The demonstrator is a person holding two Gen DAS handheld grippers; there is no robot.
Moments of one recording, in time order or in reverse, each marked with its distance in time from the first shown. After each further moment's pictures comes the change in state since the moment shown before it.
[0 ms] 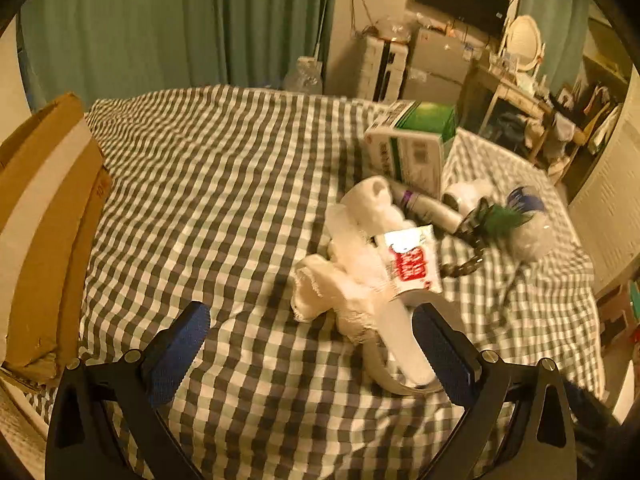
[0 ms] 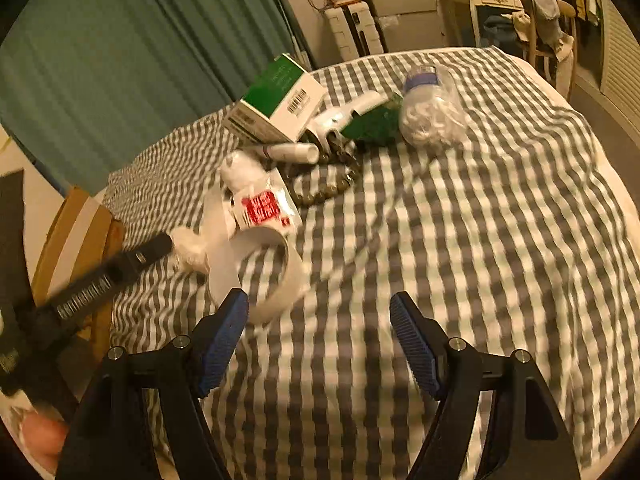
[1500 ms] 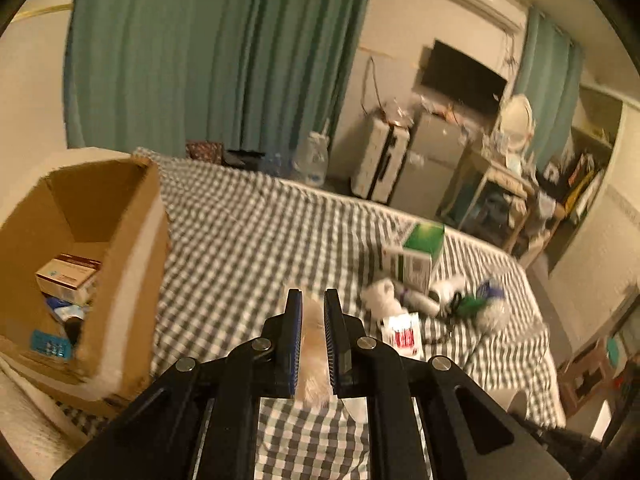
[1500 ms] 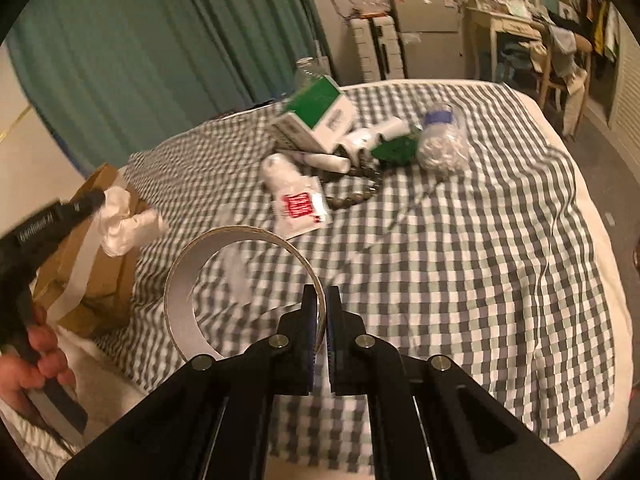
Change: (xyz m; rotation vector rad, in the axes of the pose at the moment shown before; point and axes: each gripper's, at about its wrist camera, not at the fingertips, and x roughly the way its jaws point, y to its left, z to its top) left arm -0.118 0.079 0.017 -0.127 -0.283 -0.070; right arm -0.058 0.037 -0.009 -0.125 -0.006 -0.013
